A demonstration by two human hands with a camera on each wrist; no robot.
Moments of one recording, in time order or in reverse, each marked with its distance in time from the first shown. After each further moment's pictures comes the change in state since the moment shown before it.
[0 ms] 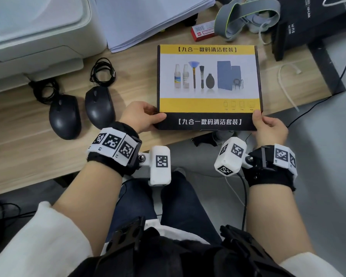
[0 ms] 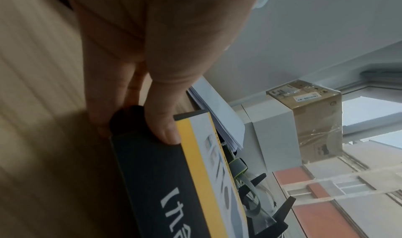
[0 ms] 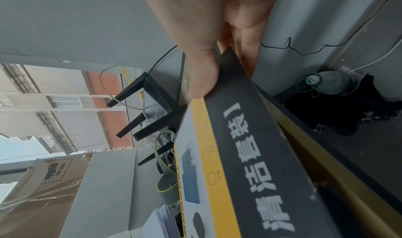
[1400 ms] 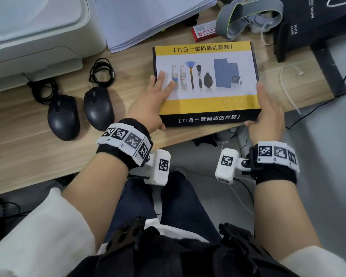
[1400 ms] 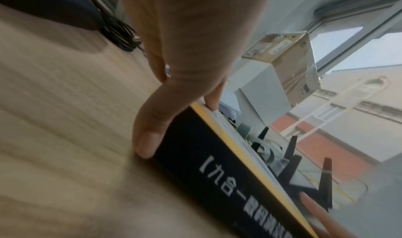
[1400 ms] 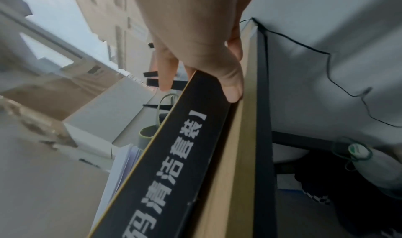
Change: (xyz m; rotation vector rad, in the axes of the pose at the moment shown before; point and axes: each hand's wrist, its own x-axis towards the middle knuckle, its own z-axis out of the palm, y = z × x) left_hand 0.011 0.019 0.007 0.763 -0.046 0.446; right_hand 0.012 -0.018 0.001 -0.734 -0.186 -0.526
